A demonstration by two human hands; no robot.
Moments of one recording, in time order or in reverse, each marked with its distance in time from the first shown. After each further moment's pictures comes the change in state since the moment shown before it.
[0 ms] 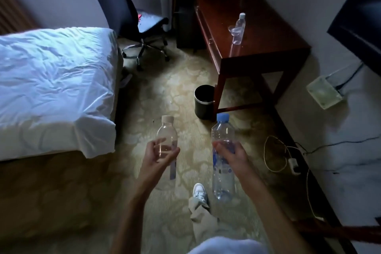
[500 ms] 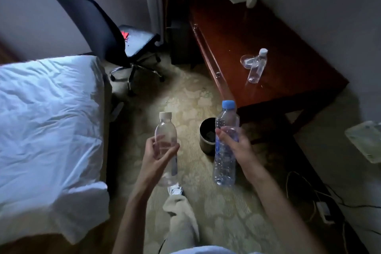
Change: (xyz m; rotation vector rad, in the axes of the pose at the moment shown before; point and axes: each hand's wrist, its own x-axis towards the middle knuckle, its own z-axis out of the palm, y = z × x) left_hand 0.396 0.132 -0.017 -0.010 -0.042 0.048; right_hand 0.386 -0.157 0.072 0.139 0.114 -0.012
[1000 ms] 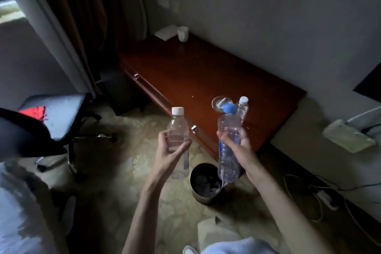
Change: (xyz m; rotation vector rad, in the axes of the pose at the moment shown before) left_hand 0.394 0.122 0.065 0.107 -0.566 0.169; right_hand 0.269 -0.113 0.051 0.085 0.507 -0.113
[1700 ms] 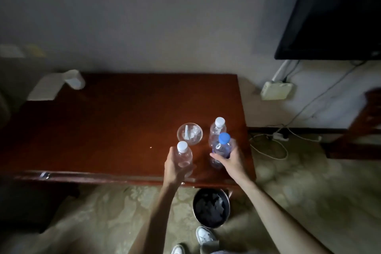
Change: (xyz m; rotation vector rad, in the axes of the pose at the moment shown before) left_hand 0.302 -0.072 0.059 0.424 -0.652 0.172; right_hand 0.152 0.058 0.048 -0.155 0.806 -0.027
